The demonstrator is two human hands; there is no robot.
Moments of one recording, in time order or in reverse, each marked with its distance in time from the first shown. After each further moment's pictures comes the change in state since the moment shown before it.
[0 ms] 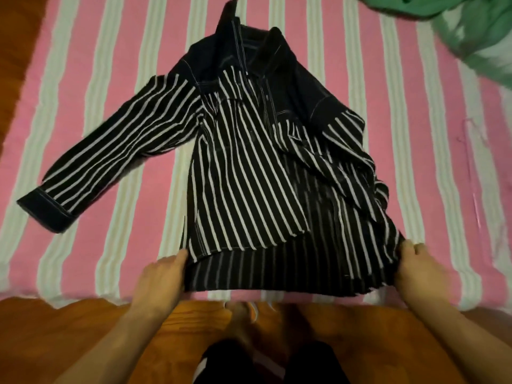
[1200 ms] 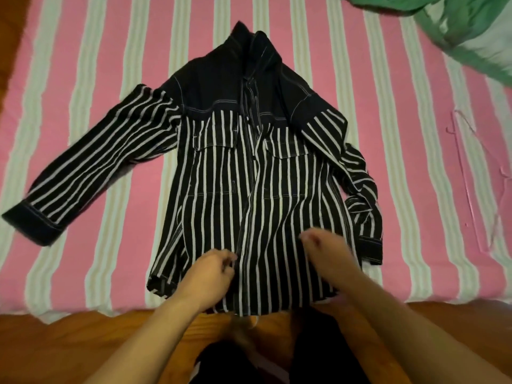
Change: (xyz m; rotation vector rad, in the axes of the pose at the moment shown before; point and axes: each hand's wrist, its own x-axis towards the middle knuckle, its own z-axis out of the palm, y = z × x) left_hand 0.023 0.090 -0.034 -0.567 -0.234 0.037; right_hand -0.006 -0.139 -0.023 0.649 -0.335 -0.215
